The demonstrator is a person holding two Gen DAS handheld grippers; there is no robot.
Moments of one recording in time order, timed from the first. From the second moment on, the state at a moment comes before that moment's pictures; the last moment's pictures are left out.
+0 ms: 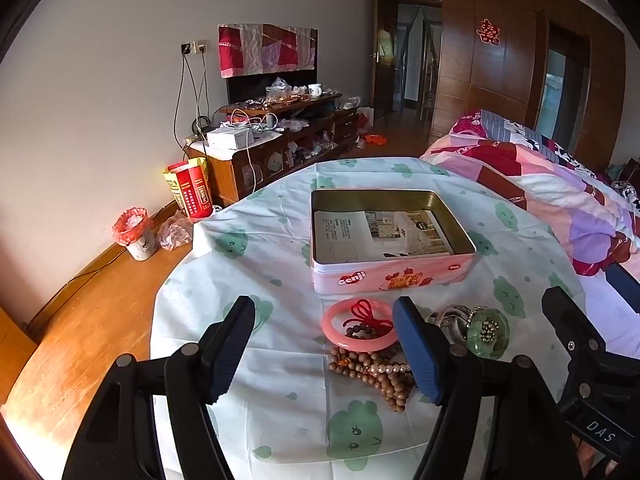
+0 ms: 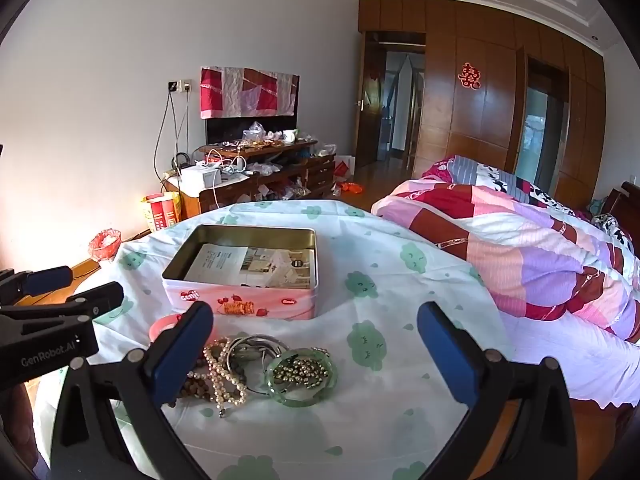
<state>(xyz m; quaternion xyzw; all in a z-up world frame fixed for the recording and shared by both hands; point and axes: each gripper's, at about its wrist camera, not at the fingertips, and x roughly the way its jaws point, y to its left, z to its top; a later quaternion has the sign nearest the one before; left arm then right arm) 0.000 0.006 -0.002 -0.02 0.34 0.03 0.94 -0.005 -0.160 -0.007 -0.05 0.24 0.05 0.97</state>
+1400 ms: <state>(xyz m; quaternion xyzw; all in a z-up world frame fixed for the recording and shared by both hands) 0.001 0.009 -0.003 -0.03 0.34 0.04 0.94 -0.007 -0.155 -0.012 -0.05 0.24 0.05 0.97</state>
